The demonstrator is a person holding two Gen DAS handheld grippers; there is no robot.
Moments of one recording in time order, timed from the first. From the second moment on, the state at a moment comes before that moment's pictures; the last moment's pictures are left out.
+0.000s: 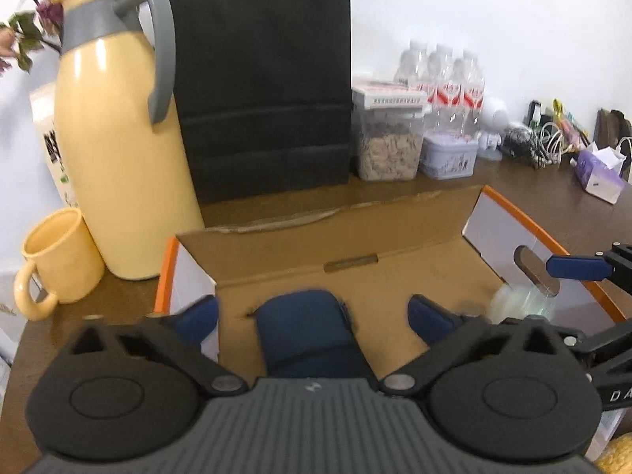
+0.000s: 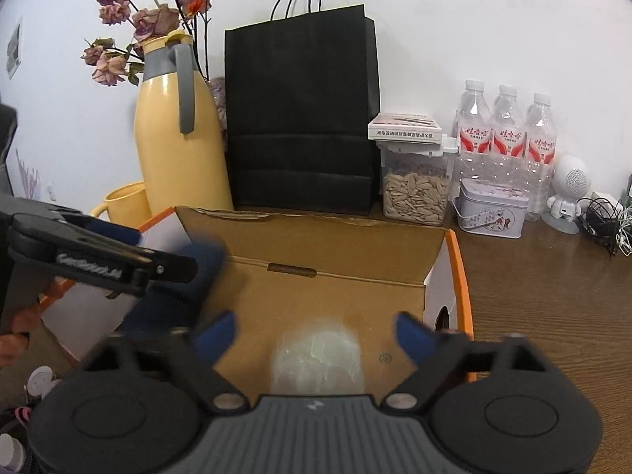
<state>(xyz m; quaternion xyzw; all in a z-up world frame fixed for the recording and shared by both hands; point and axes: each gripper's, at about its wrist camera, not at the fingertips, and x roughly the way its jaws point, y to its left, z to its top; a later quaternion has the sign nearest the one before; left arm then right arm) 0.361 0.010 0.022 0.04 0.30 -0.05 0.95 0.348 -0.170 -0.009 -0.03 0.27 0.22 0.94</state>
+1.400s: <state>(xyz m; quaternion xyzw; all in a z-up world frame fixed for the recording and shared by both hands) 0.132 0.047 0.038 -0.03 0.26 -0.01 0.97 0.156 -0.212 0.017 -0.05 0.22 0.20 0.95</state>
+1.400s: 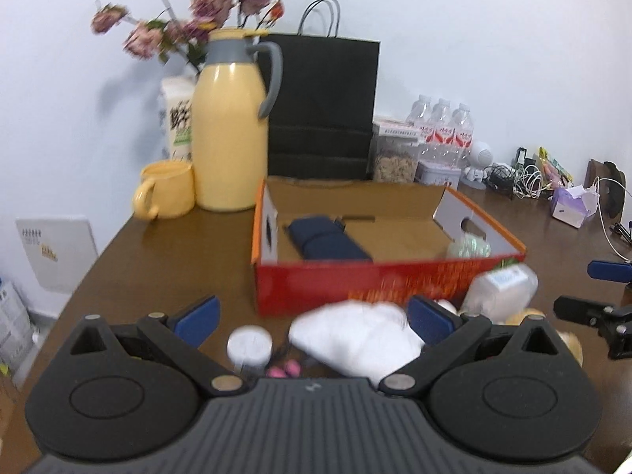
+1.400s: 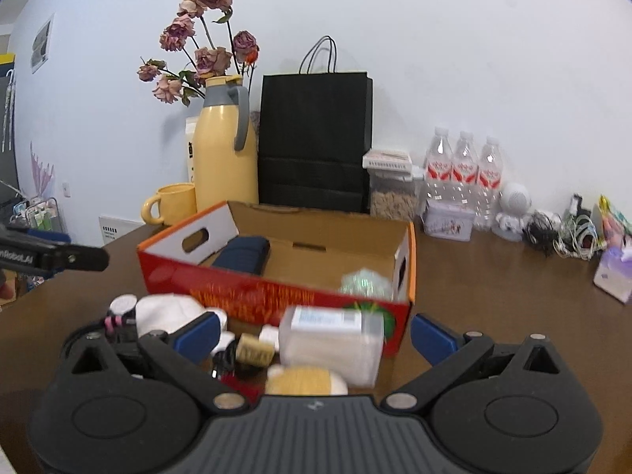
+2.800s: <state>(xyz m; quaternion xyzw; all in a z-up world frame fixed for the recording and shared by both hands) 0.067 -0.042 -0.047 -0.01 0.29 -0.08 0.95 0.111 -0.239 -0.024 0.02 0.24 0.20 0.95</state>
